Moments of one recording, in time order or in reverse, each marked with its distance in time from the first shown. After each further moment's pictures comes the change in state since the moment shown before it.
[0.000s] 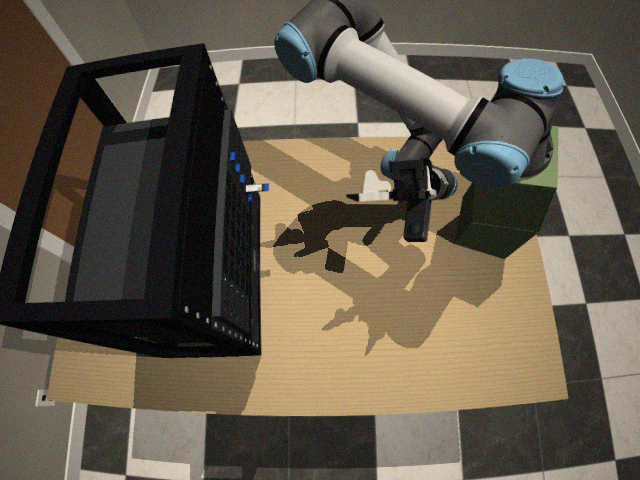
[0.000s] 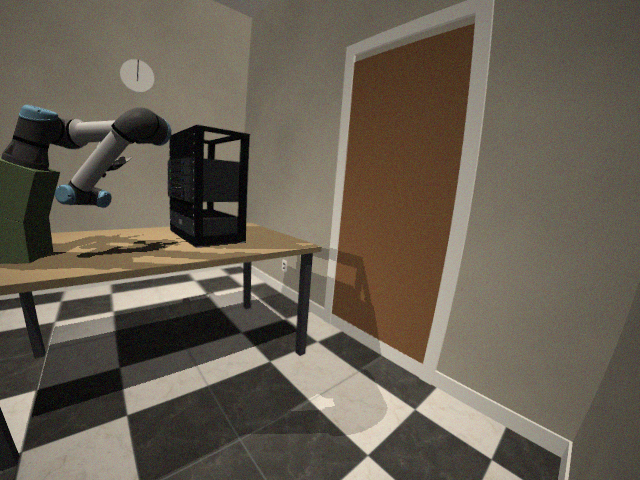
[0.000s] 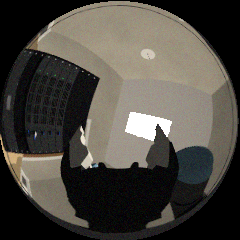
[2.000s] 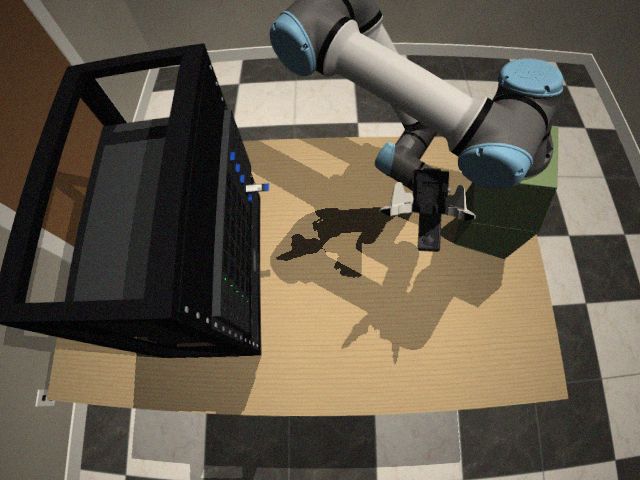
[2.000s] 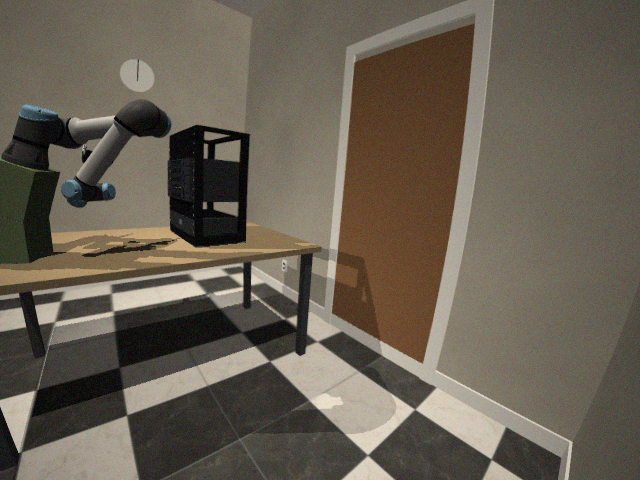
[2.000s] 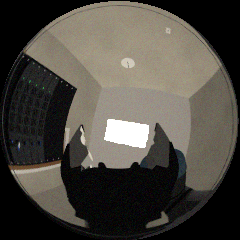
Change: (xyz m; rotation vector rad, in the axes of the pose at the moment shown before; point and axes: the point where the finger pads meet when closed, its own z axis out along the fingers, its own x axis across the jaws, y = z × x) arm 0.066 -0.037 -0.021 0.094 0.292 -0.110
